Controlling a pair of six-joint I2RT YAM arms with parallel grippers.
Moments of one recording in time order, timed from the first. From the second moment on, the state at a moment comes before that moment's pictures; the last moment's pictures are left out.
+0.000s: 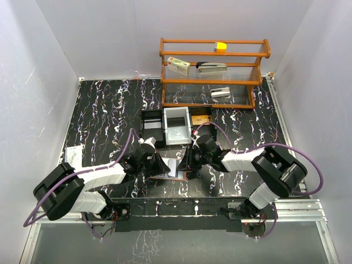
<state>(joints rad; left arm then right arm) -0.82 1.28 0.41 0.10 0.08 -1.04 0.71 1.55 0.53 0.27 -0.40 0.84</state>
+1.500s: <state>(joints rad) -0.82 1.40 0.47 0.12 0.12 -0.98 0.71 1.62 0.68 0.06 -0.47 0.73</state>
